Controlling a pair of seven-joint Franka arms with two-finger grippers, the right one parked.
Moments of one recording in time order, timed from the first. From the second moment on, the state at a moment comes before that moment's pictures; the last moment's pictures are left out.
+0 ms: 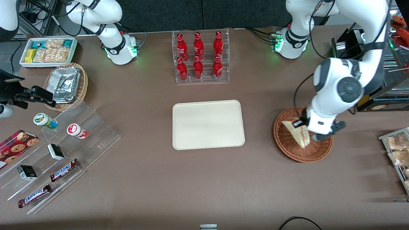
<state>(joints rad) -0.19 0.18 -0.07 -1.98 0.01 2.10 -0.68</state>
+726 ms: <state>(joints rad) -0.51 0.38 -0.09 -1.78 -0.01 2.10 -0.68</state>
